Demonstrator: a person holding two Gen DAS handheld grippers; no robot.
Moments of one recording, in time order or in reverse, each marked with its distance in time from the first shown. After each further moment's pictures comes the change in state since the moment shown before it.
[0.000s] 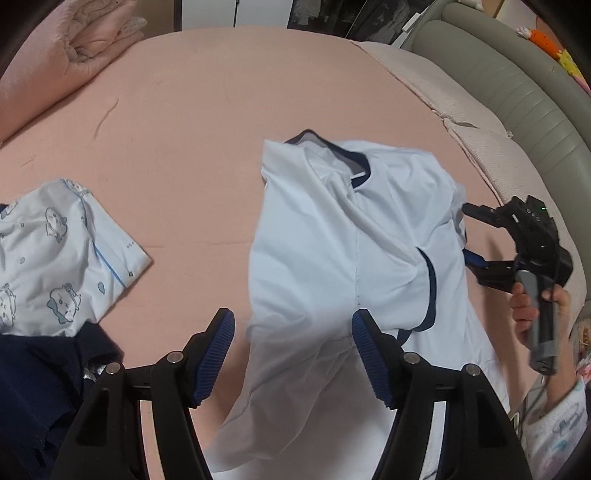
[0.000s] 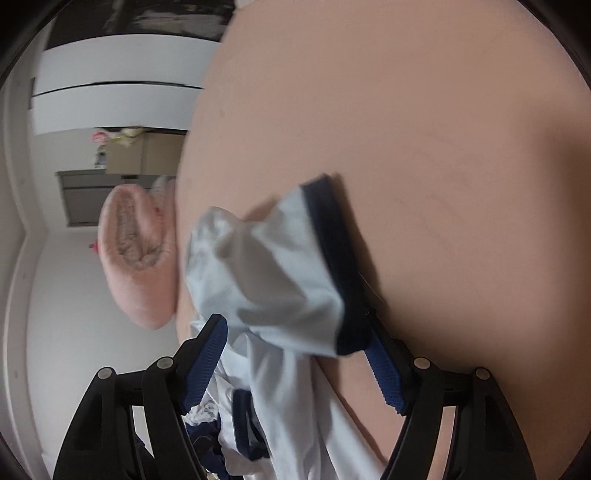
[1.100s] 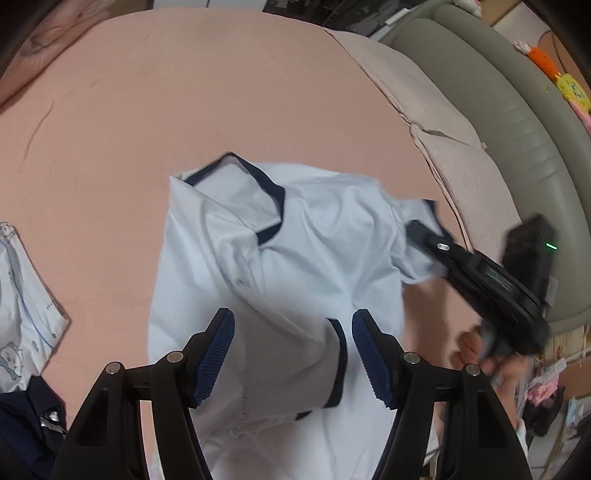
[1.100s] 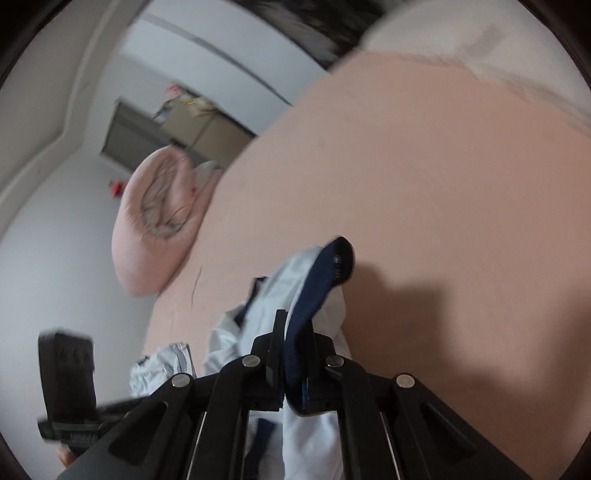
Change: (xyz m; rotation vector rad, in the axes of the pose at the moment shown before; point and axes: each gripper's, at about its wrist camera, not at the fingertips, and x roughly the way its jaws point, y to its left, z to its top) left arm 0.029 -0.043 0.072 -0.073 0.090 -0.174; right arm 0.000 0.100 -0.033 -0.506 -0.167 -0.060
